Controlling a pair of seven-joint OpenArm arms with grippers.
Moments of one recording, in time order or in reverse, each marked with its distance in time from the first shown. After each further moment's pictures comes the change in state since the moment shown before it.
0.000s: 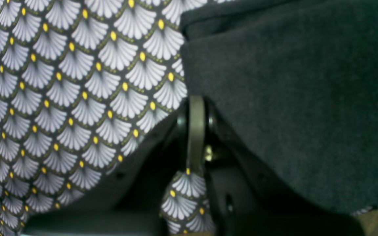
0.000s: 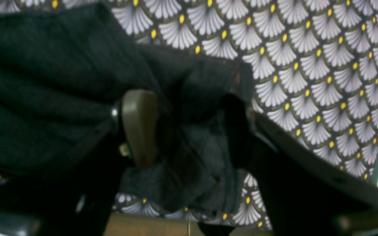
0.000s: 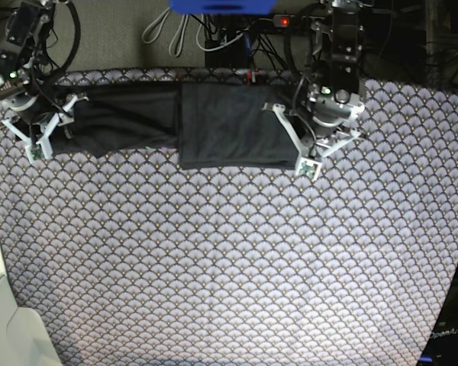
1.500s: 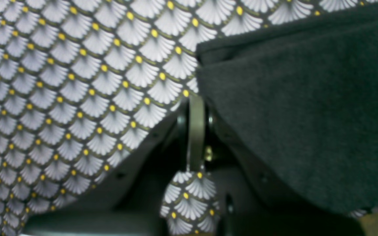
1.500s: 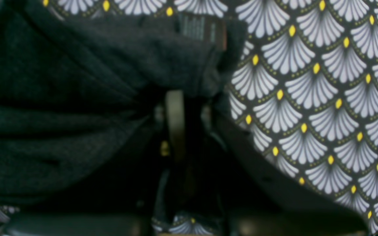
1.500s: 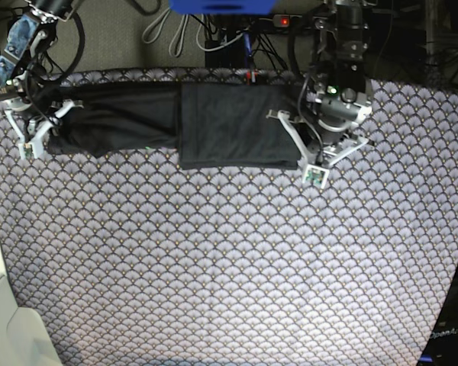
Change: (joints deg) left arm 0.0 -0.6 -0.3 4.5 0.4 0.0 0.4; right arm 5.8 -2.3 6.8 -11.8 1.9 -0.2 -3.4
